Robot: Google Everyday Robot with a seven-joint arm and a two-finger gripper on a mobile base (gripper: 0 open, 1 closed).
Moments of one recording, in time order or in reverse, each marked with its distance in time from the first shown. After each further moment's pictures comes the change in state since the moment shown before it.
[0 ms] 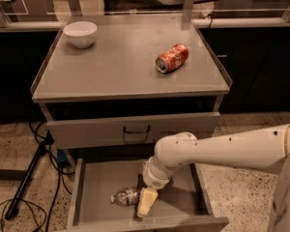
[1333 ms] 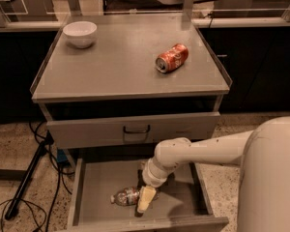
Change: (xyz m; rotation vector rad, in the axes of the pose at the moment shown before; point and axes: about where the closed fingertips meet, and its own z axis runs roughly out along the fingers) arm 0.015 -0.038 0.063 -0.005 -0.048 -0.046
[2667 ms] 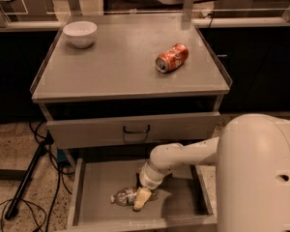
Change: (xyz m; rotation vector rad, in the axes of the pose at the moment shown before) arm 0.013 -0.014 0.055 -0.020 -0.003 0.019
